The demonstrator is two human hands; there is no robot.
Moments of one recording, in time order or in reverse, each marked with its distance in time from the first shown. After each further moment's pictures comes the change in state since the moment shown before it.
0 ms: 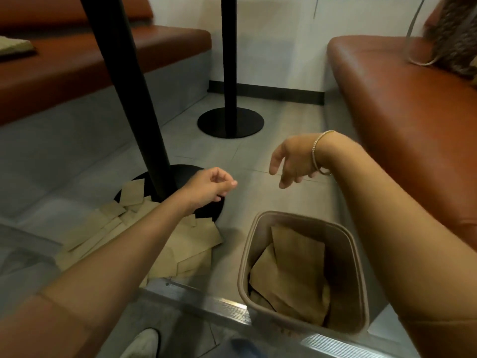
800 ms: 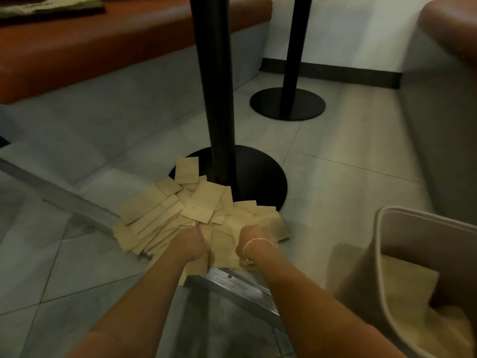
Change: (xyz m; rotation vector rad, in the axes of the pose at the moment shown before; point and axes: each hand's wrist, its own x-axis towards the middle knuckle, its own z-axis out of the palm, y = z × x) left_hand -0.038 -0.243 -0.087 0.719 0.040 -0.535; right_hand 0.186 -0.200 0.253 0.115 -0.048 0.018
